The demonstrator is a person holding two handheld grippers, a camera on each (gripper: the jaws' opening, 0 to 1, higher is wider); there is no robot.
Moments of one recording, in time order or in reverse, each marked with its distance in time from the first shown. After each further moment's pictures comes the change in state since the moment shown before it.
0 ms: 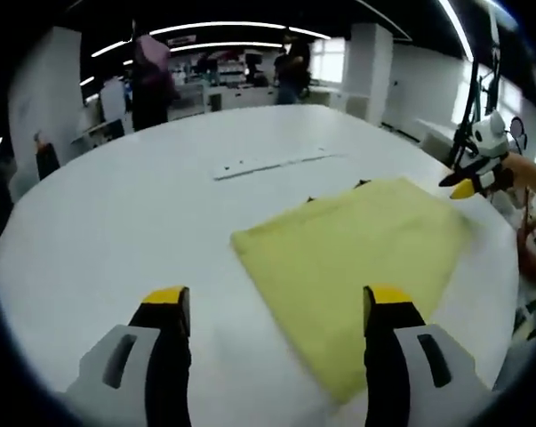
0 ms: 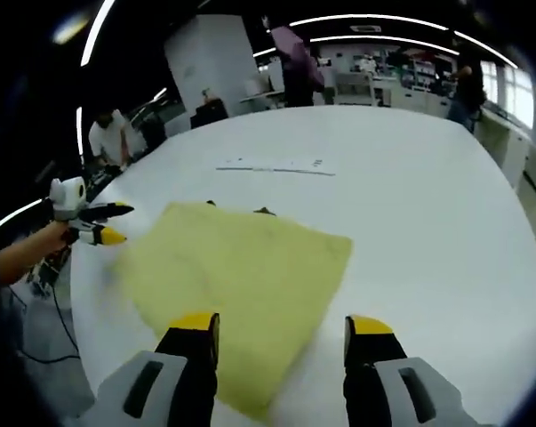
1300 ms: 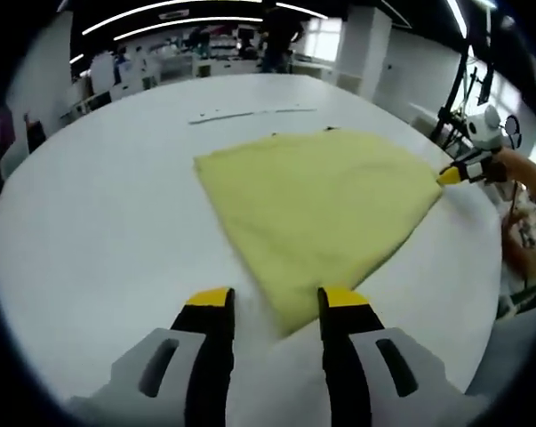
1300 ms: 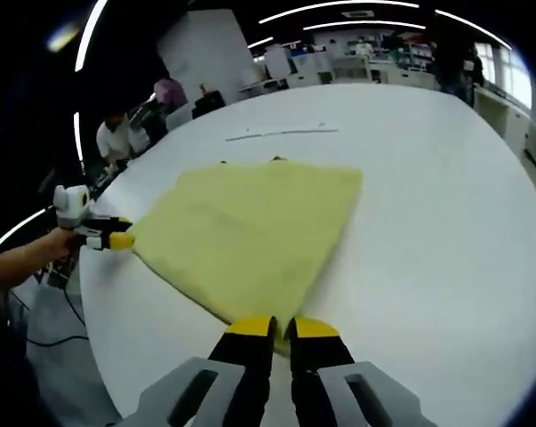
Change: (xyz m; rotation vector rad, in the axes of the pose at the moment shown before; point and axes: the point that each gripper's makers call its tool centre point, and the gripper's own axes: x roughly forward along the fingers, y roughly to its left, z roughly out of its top) left arm -0.017 -0.045 -0.071 -0.066 0.119 -0.067; right arm -0.011 0.015 -0.067 0.076 0.048 0.029
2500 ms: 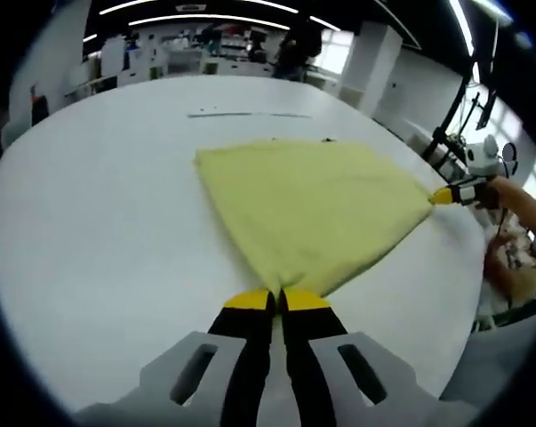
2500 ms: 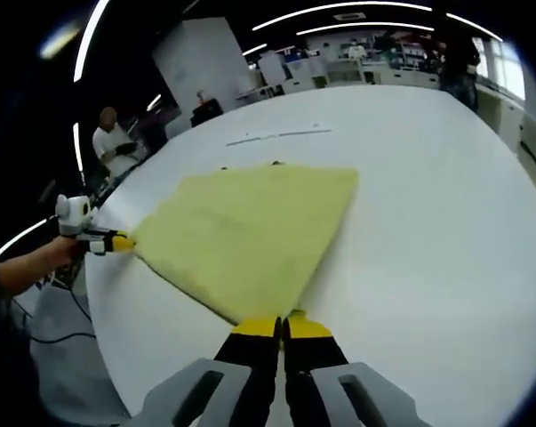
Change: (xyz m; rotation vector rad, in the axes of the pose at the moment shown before) left arm -0.016 -0.026 -0.014 -0.077 -0.032 -0.041; right arm -0.021 0.004 -0.021 0.023 -0.033 0.004
